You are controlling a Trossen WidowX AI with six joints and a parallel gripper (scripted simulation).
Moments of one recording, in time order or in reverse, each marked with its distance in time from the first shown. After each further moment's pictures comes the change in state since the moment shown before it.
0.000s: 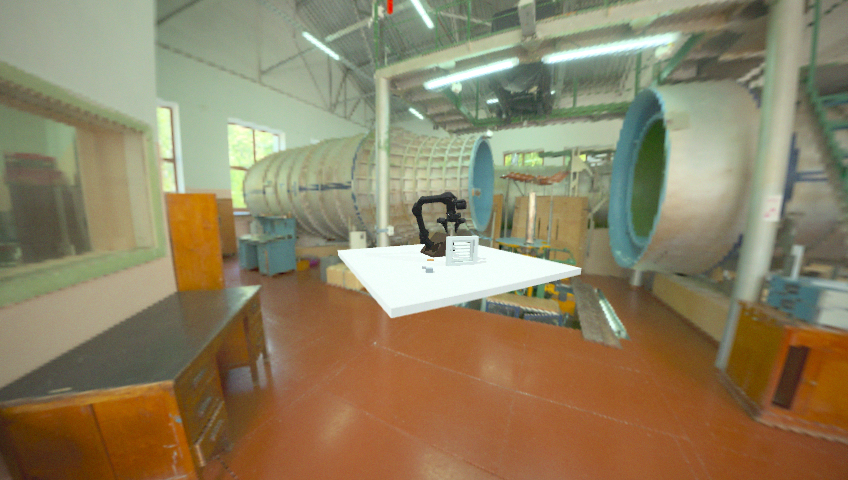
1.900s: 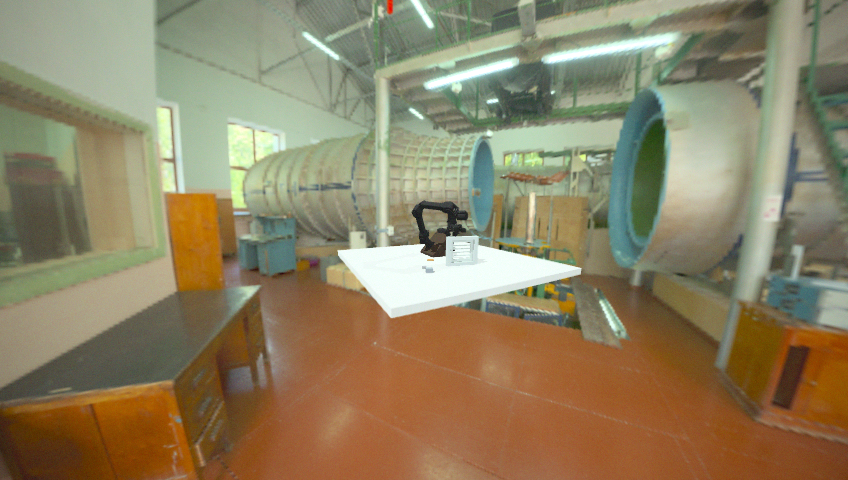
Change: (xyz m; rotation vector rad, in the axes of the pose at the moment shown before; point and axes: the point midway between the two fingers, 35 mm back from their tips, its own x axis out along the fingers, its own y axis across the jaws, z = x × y) arm 0.065 0.001 -0.007 -0.034 0.202 0.036
